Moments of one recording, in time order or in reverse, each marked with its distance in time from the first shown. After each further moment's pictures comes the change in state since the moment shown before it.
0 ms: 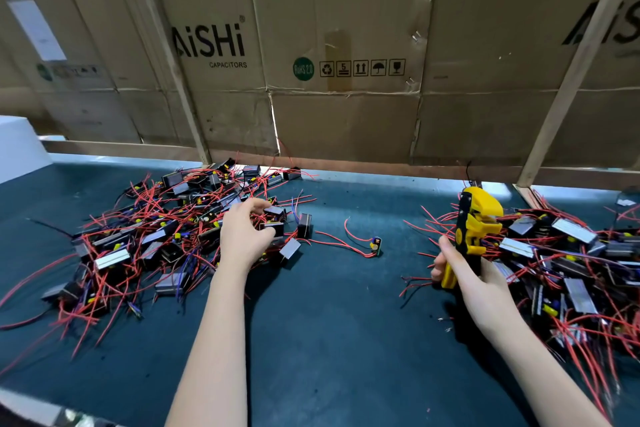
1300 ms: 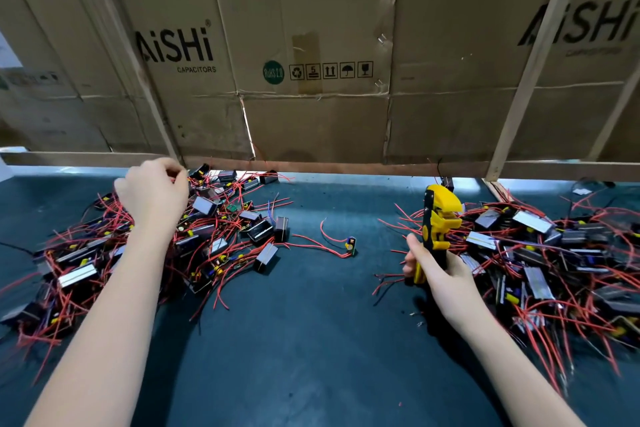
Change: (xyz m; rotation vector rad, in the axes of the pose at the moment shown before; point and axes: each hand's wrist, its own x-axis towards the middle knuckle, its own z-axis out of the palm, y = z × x) left_hand 0.069 0.005 -0.072 0.489 0.500 0.078; right_hand 0.000 -0.003 0.003 0.067 -0.013 0.014
